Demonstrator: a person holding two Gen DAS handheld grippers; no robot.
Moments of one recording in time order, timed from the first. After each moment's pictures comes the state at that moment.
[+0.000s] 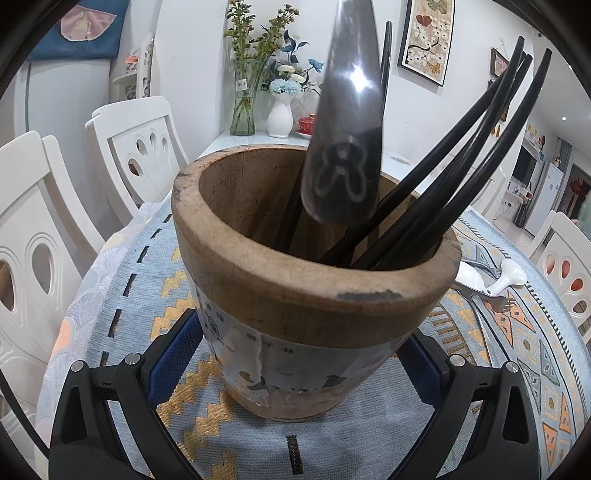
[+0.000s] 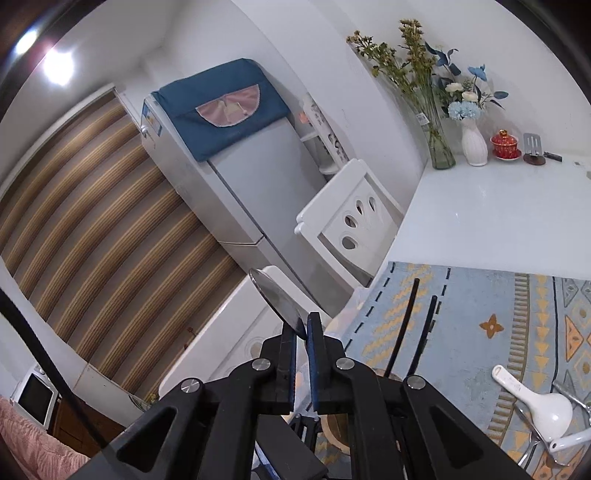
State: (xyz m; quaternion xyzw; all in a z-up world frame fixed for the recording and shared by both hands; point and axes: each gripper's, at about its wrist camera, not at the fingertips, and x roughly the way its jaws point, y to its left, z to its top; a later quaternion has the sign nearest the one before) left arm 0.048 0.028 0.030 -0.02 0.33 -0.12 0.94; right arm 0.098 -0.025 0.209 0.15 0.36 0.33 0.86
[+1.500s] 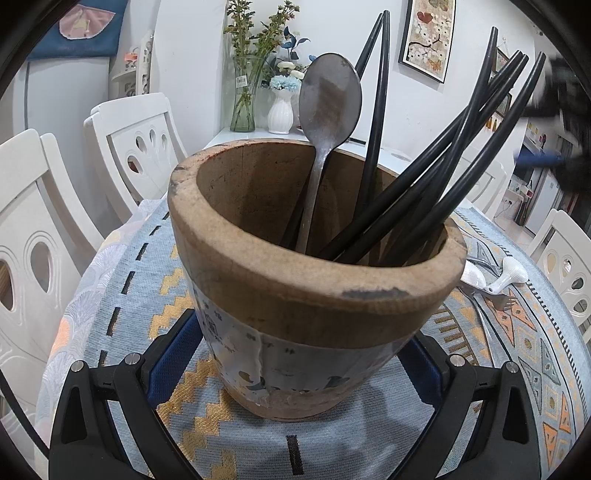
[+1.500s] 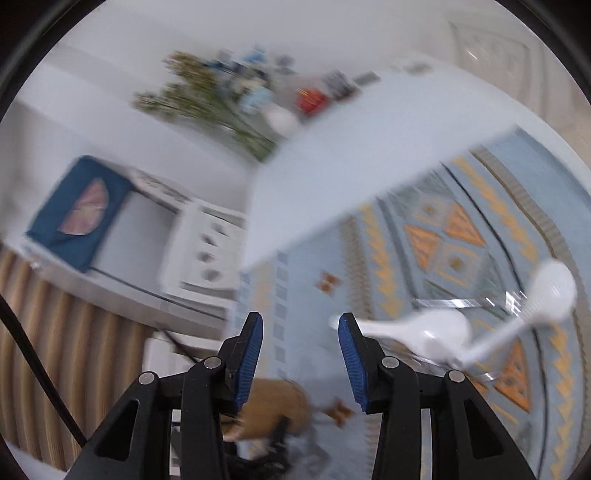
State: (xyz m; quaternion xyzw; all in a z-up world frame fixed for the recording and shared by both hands) left arm 0.051 0.029 0.029 -0.03 0.34 -0.12 0.93; right arm 0.101 -0.223 0.150 0.33 0.45 0.07 0.83
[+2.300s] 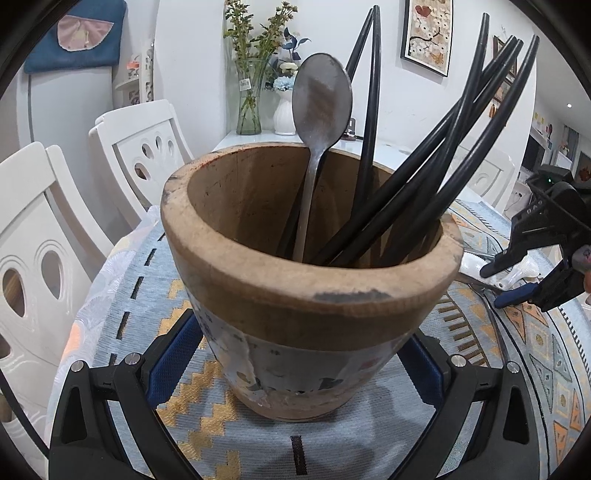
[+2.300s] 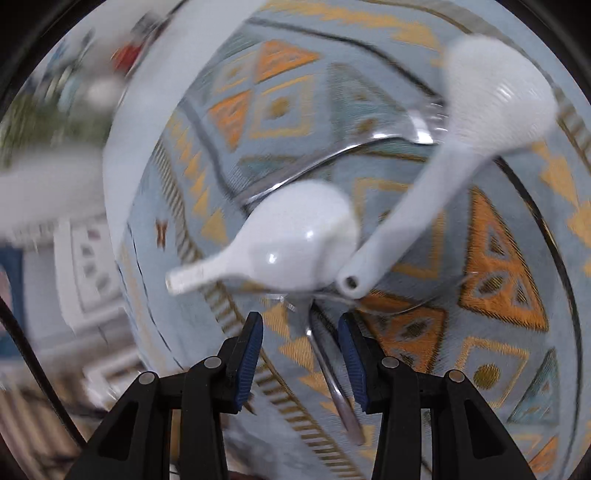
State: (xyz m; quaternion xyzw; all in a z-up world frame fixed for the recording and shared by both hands) left arm 0.051 0.025 0.030 0.00 0.34 -0.10 0.94; right arm 0.093 -0.280 -0.002 0.46 0.59 -0.09 0.66
